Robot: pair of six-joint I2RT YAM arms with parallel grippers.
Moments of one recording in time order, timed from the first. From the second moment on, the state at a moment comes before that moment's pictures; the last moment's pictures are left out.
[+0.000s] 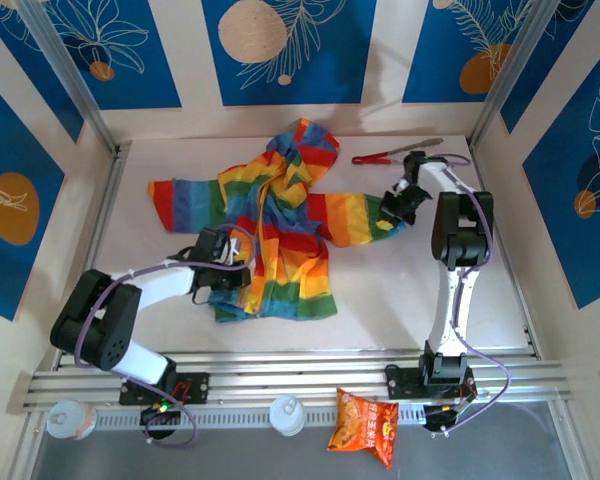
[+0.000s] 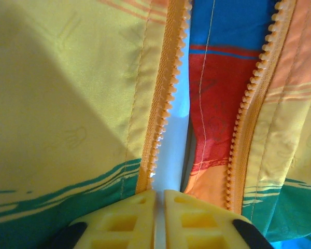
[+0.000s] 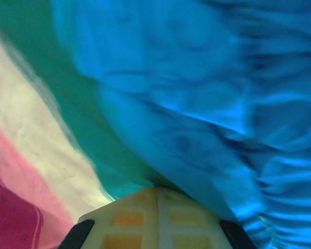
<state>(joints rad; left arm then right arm) -0.39 1.48 0.63 -0.21 0.32 -0.52 -0.05 2.24 1.74 -1.07 -0.40 0.36</state>
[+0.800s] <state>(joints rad) 0.01 2.11 1.48 -0.49 0.28 -0.52 -0.06 2.40 2.05 -1.26 -0.15 0.28</state>
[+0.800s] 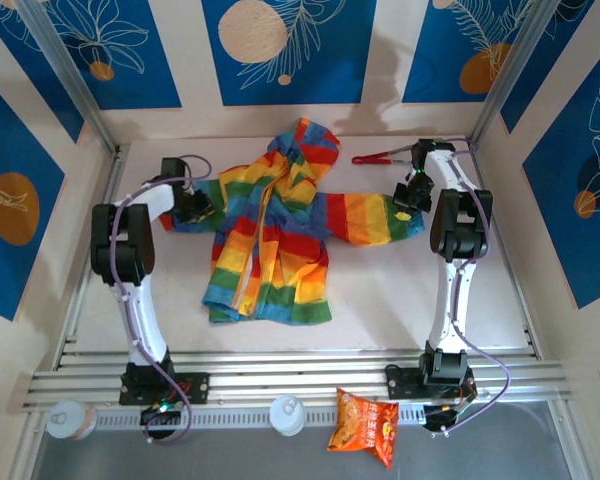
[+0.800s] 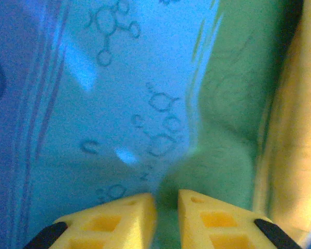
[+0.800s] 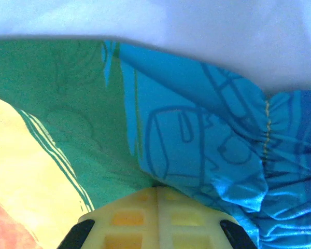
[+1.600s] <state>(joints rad) 0.21 1.95 1.35 -0.59 0.23 -0.46 -0.05 2.48 2.27 -1.35 -0.04 0.24</state>
